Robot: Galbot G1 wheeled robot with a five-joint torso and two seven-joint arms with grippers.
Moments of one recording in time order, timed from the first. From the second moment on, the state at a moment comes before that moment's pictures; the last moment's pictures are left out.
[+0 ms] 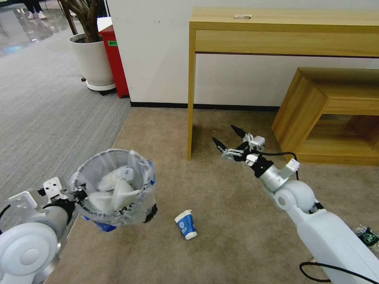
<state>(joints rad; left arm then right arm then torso) 1.48 -1.08 -0.87 -2.36 -1.22 0.69 -0.80 -0.99 0.95 0.26 1.78 0.71 0.16 -0.35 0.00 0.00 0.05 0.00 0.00</state>
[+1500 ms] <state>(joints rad) 1.50 -1.11 -0.93 -2.38 -1.22 0.69 -0.79 -0.90 1.31 -0.12 1.39 0.60 -0.61 0.16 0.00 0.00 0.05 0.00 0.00</state>
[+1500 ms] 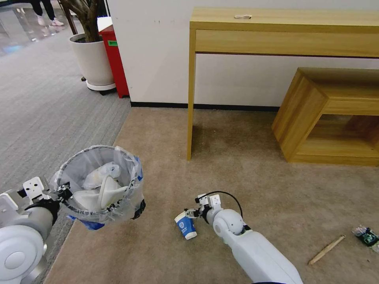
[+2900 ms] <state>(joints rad) 1.50 -1.13 -0.89 -2.36 -1.15 0.68 -0.76 -0.88 1.36 -0.17 1.18 0.49 -0.53 0.06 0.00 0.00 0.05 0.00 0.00</state>
